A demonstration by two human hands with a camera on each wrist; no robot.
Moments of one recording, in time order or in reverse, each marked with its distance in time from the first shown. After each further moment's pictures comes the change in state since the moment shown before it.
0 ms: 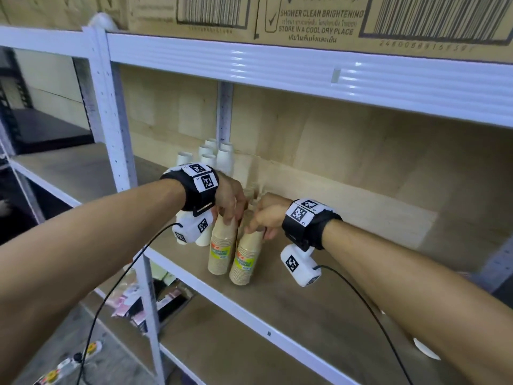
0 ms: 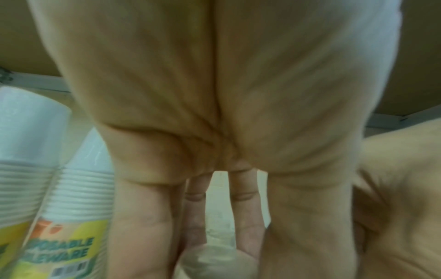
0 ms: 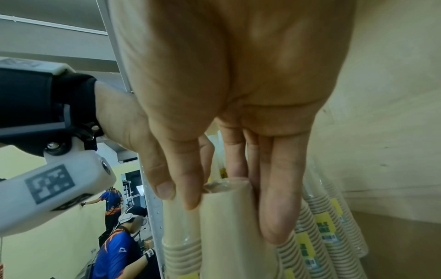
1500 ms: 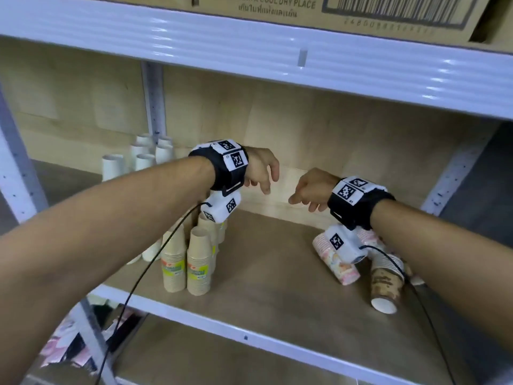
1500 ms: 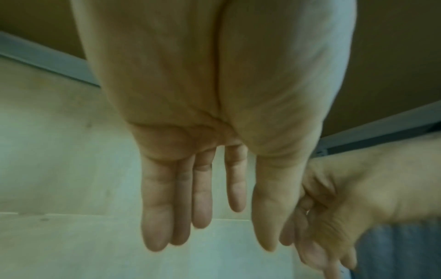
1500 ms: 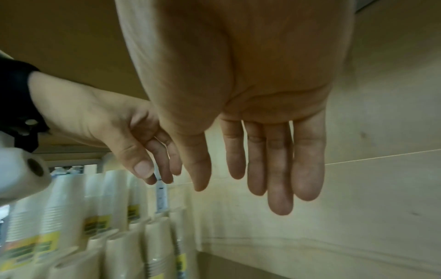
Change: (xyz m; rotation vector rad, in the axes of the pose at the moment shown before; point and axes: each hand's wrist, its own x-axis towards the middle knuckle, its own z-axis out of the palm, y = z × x) left_hand 0.059 0.116 -0.048 -0.038 0.210 0.360; right_hand -0.050 0.089 -0.109 -0.139 0.366 0.350
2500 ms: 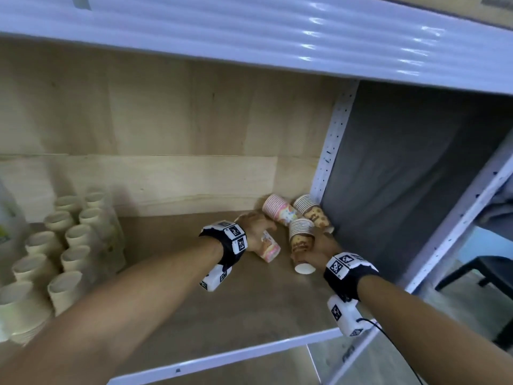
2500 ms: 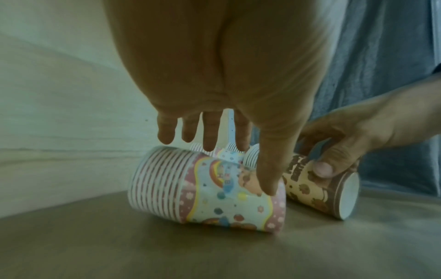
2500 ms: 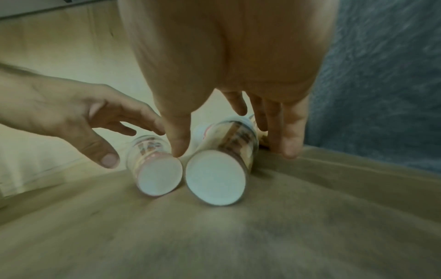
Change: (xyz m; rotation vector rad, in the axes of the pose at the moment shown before) left_hand 0.107 0.122 0.210 0.202 -0.078 0.520; right_hand -0.068 0.242 0.095 0.057 0.219 0.642
